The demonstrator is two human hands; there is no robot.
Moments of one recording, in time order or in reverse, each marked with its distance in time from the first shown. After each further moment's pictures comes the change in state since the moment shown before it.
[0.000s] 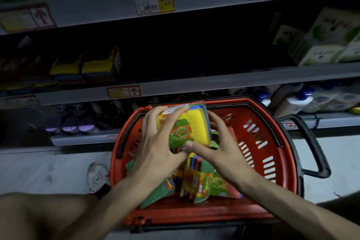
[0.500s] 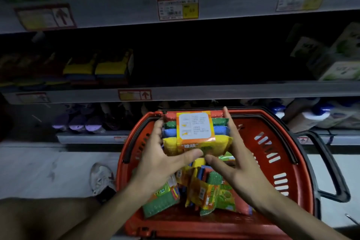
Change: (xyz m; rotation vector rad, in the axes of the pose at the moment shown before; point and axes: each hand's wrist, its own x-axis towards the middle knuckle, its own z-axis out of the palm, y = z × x) left_hand -0.003 -0.011 -0.013 -0.751 -0.094 -0.511; right_hand -0.002 -0.012 -0.006 -0.203 -0.131 -0.084
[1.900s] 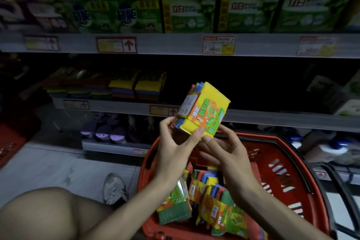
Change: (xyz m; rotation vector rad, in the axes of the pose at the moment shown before) left_hand 0.007 0.019 -0.019 -0.216 0.320 0.184; right_hand 0.041 -0.042 0.067 0.509 0.219 0.071
